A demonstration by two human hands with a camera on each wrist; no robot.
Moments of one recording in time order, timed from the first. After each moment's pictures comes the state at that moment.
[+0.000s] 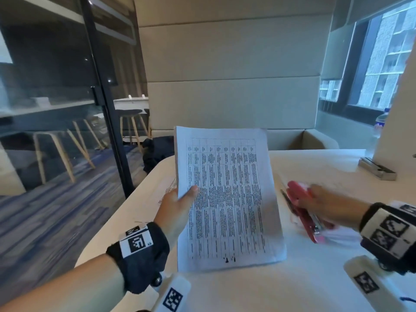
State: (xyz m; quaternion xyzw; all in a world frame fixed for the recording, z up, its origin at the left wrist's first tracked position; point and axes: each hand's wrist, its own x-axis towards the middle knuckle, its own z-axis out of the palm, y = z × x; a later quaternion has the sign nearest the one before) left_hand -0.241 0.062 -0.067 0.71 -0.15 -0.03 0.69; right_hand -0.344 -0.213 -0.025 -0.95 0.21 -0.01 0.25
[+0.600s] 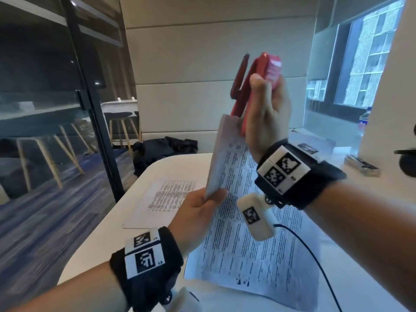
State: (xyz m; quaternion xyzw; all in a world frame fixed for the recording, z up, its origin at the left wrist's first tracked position) left_hand -0.283 0.028 -0.041 0.71 -0.31 -0.10 0.62; right_hand -0.285 -0.107 0.078 -0.60 -0.07 -0.57 0.55
